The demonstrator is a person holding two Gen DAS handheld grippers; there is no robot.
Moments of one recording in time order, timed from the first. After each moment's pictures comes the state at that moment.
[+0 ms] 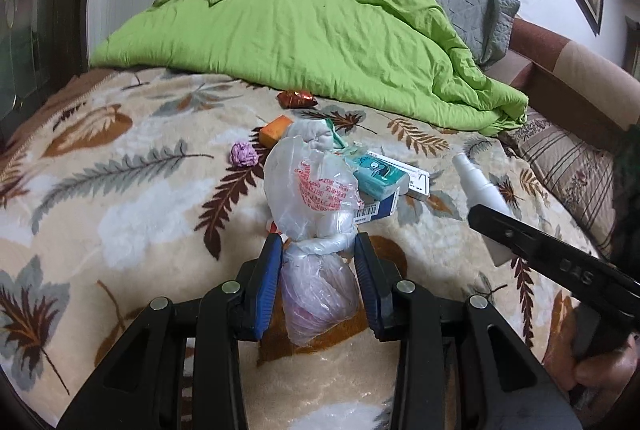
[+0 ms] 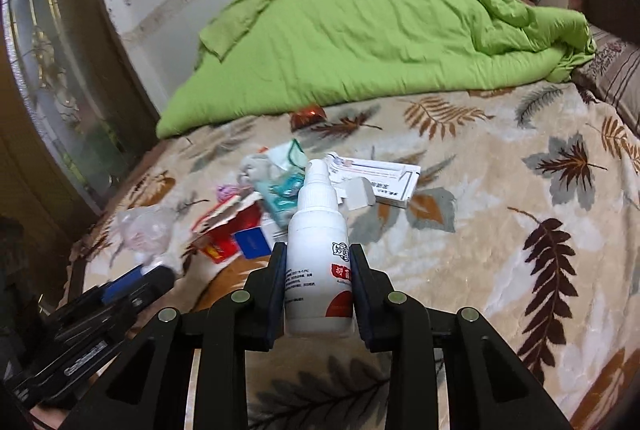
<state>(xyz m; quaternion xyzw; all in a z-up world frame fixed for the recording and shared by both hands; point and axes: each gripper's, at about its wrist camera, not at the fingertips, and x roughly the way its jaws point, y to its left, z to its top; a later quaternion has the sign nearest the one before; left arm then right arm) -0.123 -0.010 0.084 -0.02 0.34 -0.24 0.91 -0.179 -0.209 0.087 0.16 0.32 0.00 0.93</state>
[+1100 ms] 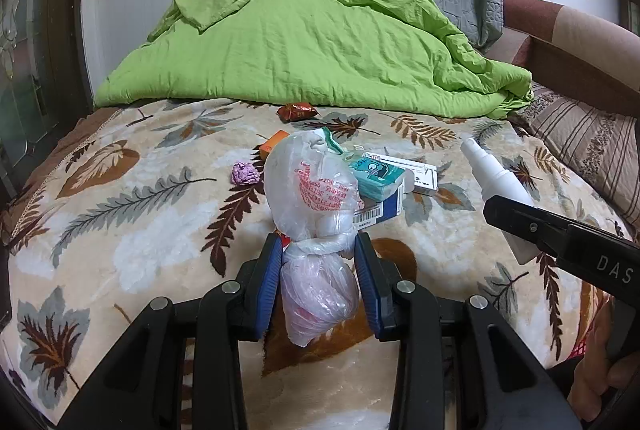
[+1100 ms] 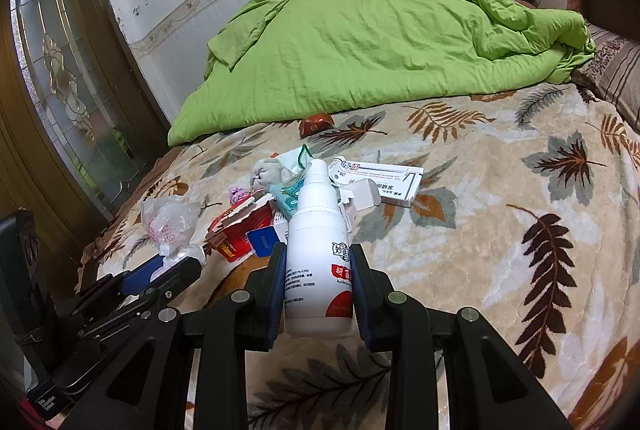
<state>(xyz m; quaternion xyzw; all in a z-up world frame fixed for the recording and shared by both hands) -0.134 -0.030 0.086 0.05 0.31 -0.22 0.92 -0.192 -0.209 0.089 0.17 0.30 0.01 0.94</state>
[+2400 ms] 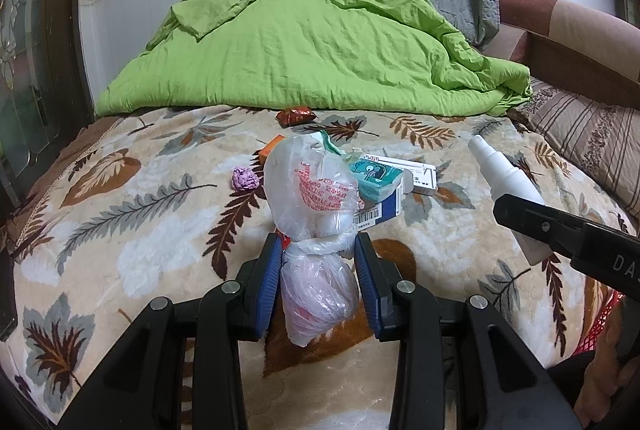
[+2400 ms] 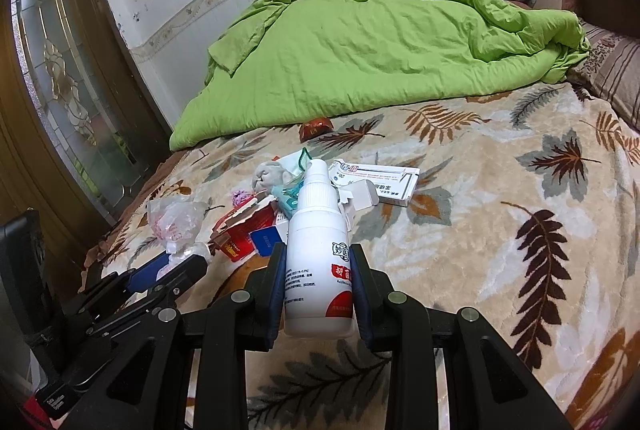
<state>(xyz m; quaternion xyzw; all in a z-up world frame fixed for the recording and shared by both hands) -0.134 -0.028 0.086 0.05 0.31 -0.22 0.92 -0.203 -0.210 0.093 0.18 0.29 0.01 0.94</state>
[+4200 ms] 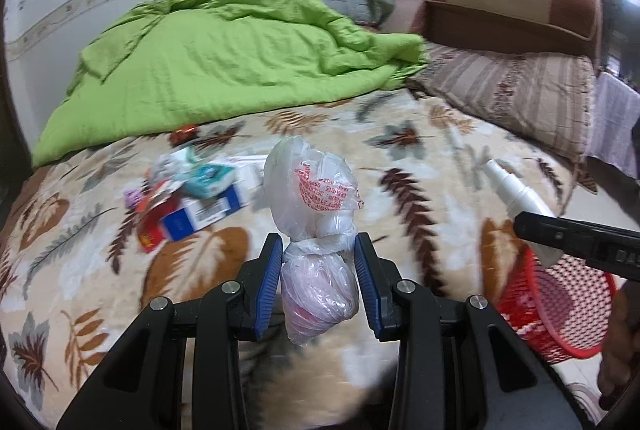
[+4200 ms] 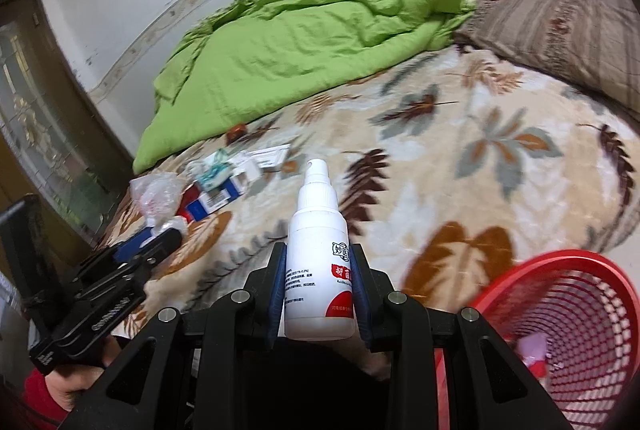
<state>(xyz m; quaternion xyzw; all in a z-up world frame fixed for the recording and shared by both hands) -0.246 -0.125 0.111 0.12 0.29 -0.35 0.88 -0.373 -0.313 0.094 0.25 0.30 -0.09 0.92</state>
